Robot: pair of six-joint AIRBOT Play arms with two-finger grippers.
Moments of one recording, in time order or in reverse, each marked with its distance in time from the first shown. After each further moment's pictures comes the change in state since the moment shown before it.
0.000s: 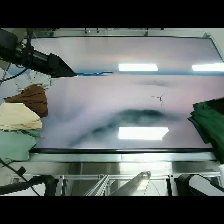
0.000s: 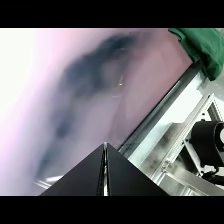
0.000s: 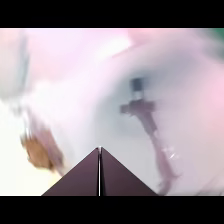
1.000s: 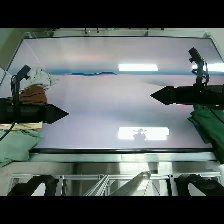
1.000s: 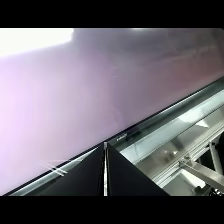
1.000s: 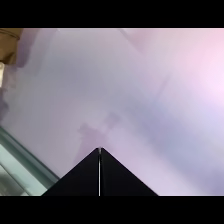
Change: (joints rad) left arm 0.063 0.632 -0.781 0.113 -0.232 -0.043; right arm 0.791 0.226 -0.074 -0.047 -0.397 -0.347
